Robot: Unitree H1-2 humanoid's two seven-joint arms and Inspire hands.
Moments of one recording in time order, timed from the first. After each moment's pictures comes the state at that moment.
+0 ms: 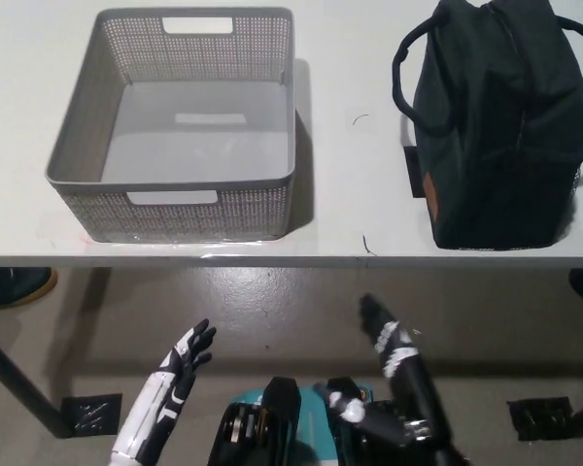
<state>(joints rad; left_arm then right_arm) 0.06 0.17 -0.12 0.06 0.05 -0.37 -0.11 0.01 0.07 0.20 0.13 -0.02 -0.39 0.03</state>
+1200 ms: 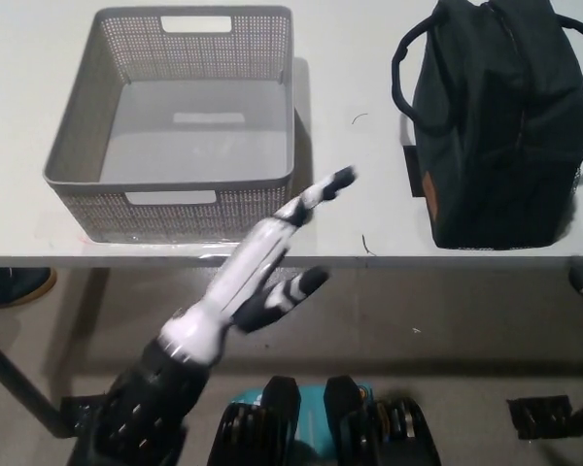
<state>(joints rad) -0.38 0.10 -0.25 -0.12 0.20 -0.27 -0.19 -0.11 -0.09 -0.23 -0.23 0.08 -0.33 -0.06</state>
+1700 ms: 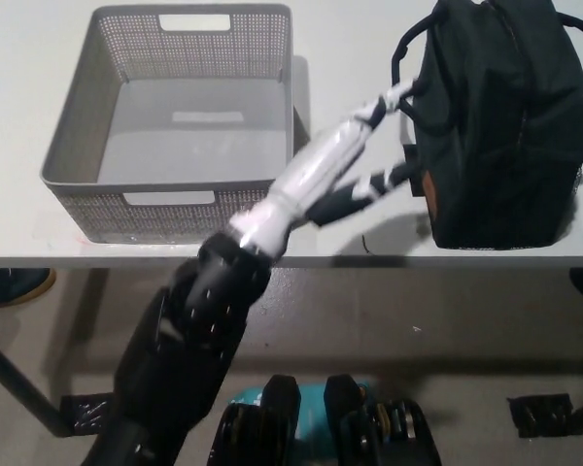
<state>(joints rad) -0.68 0.02 -0.23 0.12 0.30 -0.18 -0.18 -0.29 -0.18 -0.33 -0.14 0.15 -0.24 -0.10</state>
